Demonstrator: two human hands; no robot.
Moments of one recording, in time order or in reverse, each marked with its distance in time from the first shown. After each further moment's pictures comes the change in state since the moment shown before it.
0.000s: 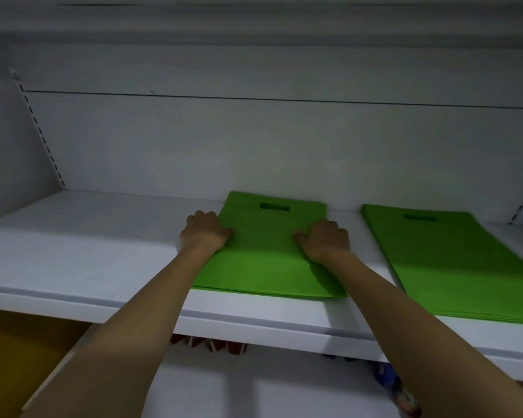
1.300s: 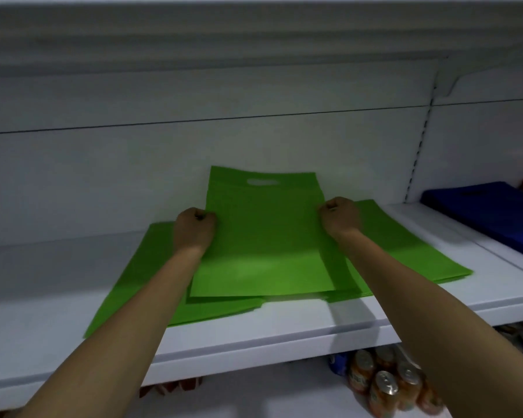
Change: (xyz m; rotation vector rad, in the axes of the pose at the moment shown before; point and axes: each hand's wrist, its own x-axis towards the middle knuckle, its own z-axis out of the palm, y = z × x) left_hand -0.031 0.128 0.008 -0.749 0.153 0.209; right_hand -0.013 0.149 -0.068 0.778 0.446 0.384
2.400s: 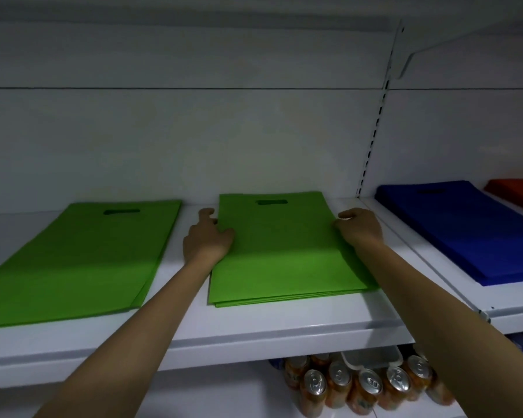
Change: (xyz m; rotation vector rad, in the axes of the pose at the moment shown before) left_hand -0.070 0.046 0.170 0.223 -0.191 -0.090; right_hand 0.090 0.146 -0.116 -0.131 -0.094 0.125
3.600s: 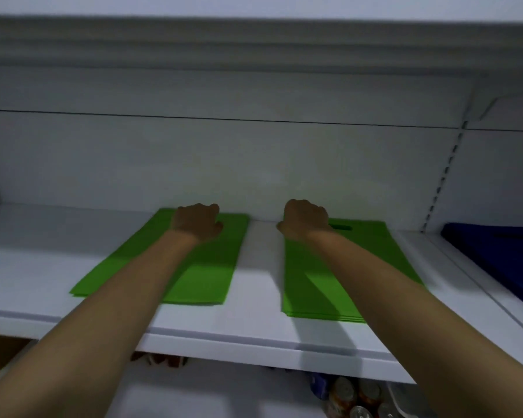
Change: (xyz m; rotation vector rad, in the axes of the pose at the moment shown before) left_hand 0.040 -0.045 -0.152 0.898 -0.031 0.208; right_hand -0.096 -0.185 0.091 -0.686 -0.239 -0.666
